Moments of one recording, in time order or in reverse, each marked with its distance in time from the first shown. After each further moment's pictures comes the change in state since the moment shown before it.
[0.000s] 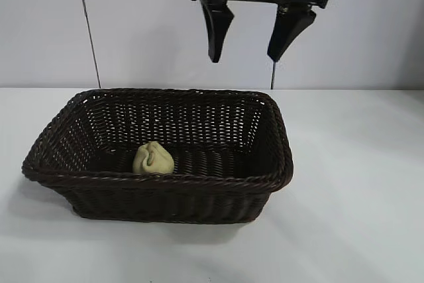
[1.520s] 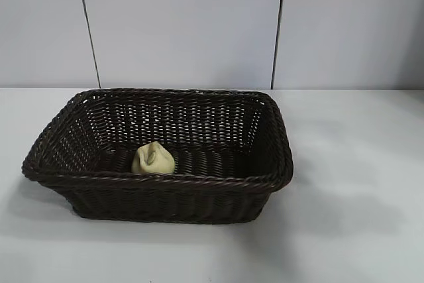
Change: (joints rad) left arm 0.000 0.000 0.000 0.000 0.000 0.000; right arm -0.405 -0.714 0.808 -0.051 -0.002 -0.102
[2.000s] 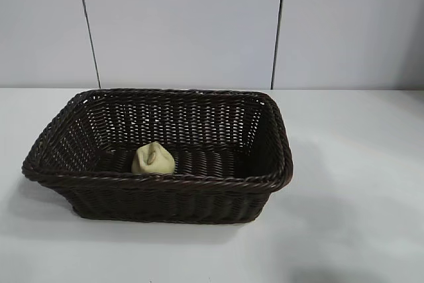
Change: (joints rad) left arm 0.000 0.000 0.000 0.000 0.000 0.000; right arm 0.000 -0.614 0.491 0.003 -0.030 0.000
